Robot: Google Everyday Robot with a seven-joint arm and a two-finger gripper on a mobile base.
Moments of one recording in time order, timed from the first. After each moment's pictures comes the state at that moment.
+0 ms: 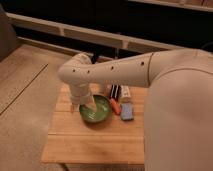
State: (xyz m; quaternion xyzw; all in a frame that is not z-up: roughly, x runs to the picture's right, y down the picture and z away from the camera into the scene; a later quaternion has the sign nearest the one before) arm -0.107 0.103 0.703 -0.26 0.23 0.64 0.68
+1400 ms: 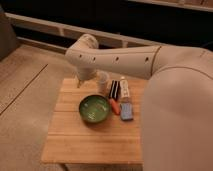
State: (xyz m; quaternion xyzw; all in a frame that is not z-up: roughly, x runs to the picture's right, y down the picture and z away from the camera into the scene) arm -0.092 -0.032 0.746 -0.18 0.09 0.58 0.79
